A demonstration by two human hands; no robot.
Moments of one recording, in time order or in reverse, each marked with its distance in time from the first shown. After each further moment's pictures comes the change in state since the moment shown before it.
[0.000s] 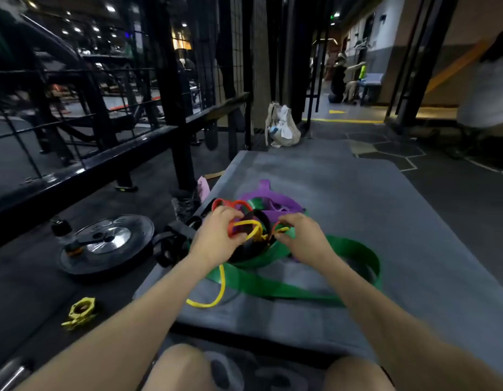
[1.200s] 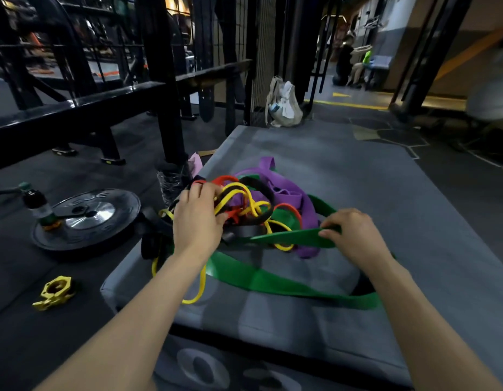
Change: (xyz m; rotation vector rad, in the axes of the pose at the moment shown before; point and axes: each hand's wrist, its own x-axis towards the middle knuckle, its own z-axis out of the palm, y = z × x) left_hand 0.009 -0.022 0.033 0.250 0.311 -0.128; right_hand -0.004 0.073 -0.019 -0.232 0.099 0.008
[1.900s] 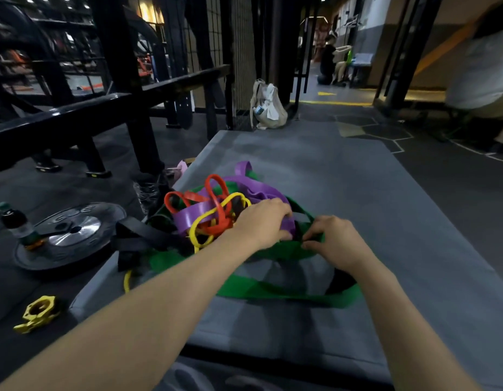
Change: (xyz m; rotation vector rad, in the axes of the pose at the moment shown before) left_hand 0.018 0.116 0.054 0.059 -0.571 0.501; right_hand -0.013 0.024 -0.007 0.107 -0.101 -0.004
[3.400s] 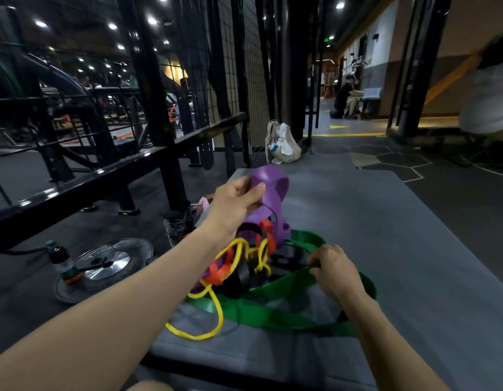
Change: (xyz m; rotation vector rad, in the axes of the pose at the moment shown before) left_hand -0.033 -0.018 -0.091 -1.342 0.488 -0.170; right_hand -0.003 -0.020 0.020 -0.006 0.100 0.124
